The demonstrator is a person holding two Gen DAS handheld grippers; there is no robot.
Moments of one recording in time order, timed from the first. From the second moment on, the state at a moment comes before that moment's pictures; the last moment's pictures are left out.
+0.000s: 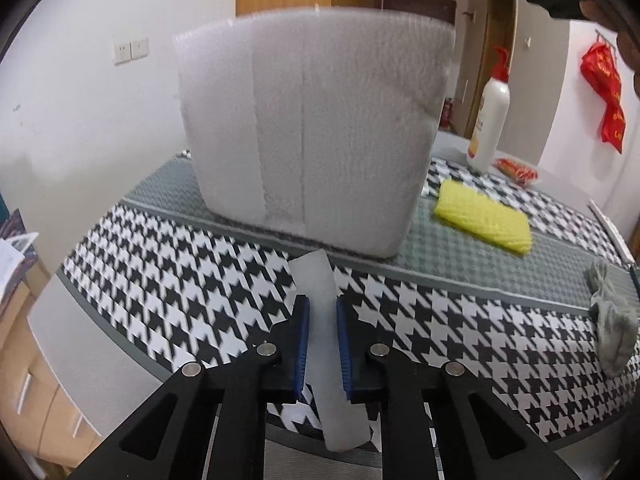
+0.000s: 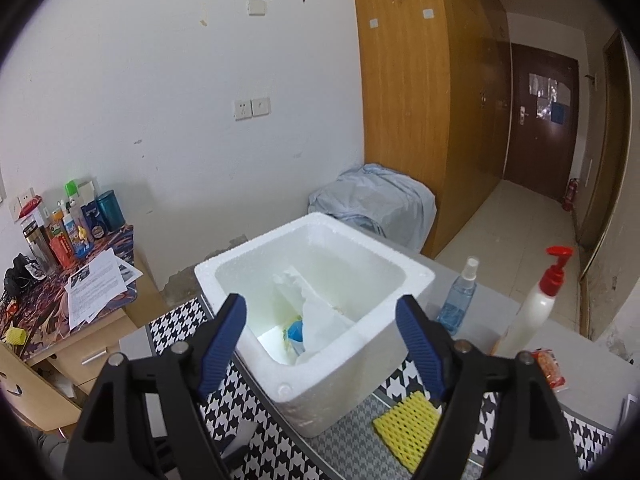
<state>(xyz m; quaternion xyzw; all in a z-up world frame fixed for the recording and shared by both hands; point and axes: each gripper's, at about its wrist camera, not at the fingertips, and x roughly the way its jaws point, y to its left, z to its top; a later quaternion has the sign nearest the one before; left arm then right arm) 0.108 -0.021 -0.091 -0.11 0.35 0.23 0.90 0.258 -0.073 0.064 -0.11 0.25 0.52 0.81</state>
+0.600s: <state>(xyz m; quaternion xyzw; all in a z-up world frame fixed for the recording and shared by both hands) 0.078 -0.017 -0.030 -0.08 0.28 0.22 0.93 0.236 -0.114 0.076 -0.09 0.23 0.50 0.83</state>
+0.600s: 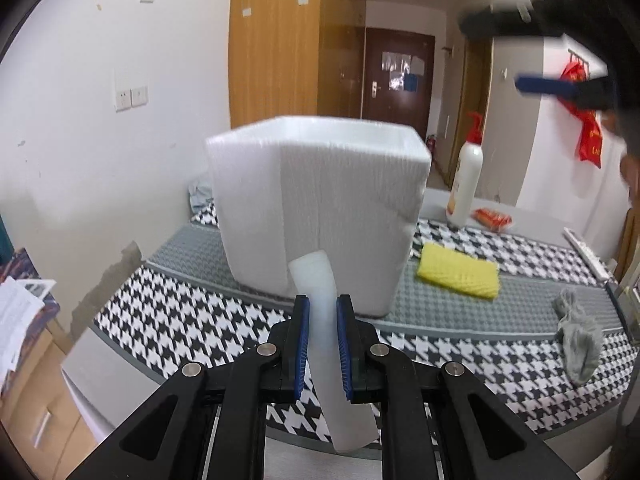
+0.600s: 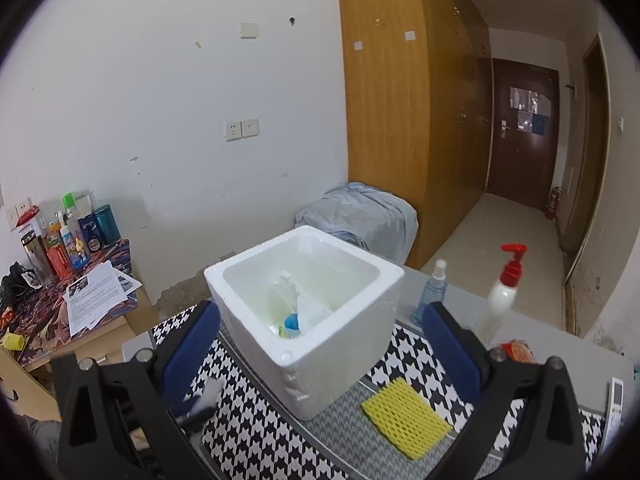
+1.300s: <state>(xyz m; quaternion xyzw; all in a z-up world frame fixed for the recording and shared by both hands) 0.067 -0.009 0.034 -0.03 0.21 0.19 0.96 0.231 -0.157 0.052 -0.10 0.23 0.44 0.87</state>
